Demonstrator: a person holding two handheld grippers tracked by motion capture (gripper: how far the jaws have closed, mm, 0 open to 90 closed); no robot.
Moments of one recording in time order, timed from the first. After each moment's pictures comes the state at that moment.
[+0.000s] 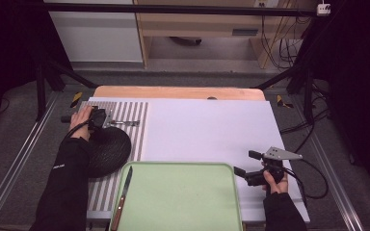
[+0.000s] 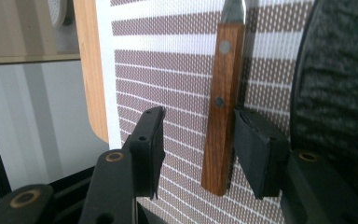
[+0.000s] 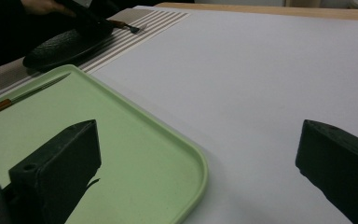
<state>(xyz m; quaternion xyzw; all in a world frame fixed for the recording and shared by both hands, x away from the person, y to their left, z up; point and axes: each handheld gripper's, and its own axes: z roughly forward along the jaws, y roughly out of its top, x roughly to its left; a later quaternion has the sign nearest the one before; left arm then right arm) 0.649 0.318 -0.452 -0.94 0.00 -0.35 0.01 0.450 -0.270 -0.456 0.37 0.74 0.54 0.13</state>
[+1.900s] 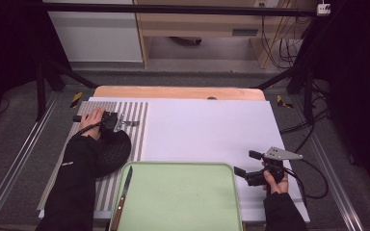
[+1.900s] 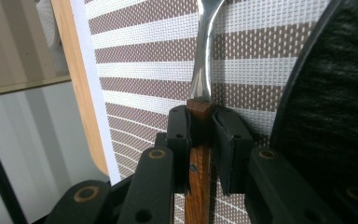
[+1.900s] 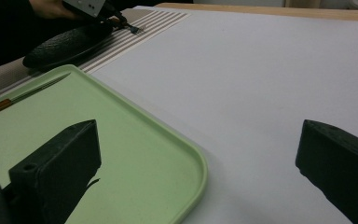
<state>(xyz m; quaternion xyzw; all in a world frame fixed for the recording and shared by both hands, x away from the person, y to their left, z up) 0.649 0.284 -0.464 -0.94 0.06 -0.35 0.03 0.449 -0.271 -0.456 0.37 0.74 0.54 0.13</state>
